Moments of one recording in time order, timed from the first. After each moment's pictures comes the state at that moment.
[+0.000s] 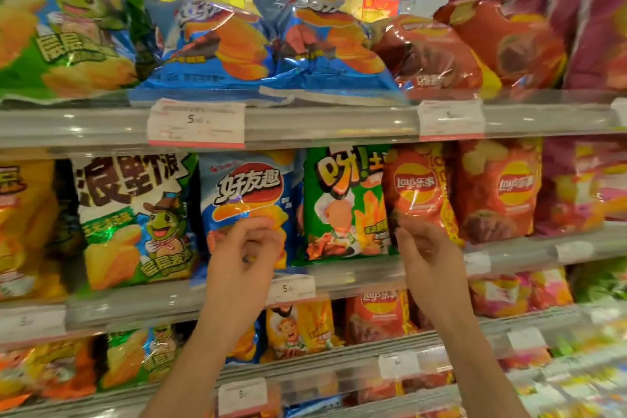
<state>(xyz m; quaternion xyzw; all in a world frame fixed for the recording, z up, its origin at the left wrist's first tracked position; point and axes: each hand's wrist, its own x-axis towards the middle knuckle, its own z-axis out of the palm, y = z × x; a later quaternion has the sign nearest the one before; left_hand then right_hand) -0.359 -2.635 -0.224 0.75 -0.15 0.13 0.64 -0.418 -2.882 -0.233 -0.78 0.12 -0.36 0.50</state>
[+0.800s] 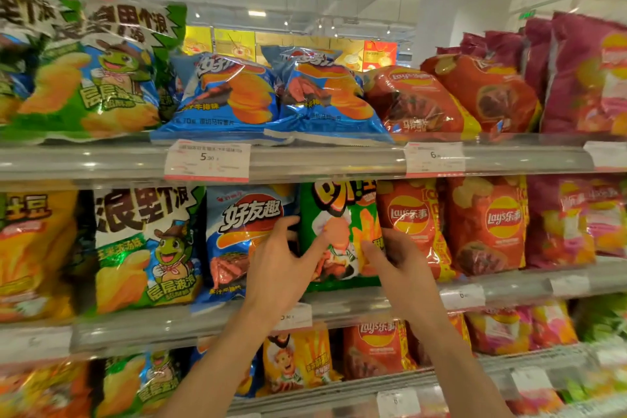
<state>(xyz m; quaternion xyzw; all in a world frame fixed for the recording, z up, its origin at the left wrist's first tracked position) -0.344 -2.685 -0.187 0.85 -0.16 0.19 0.47 -0.396 -2.872 -0.210 -0.79 0.08 -0.27 0.55</state>
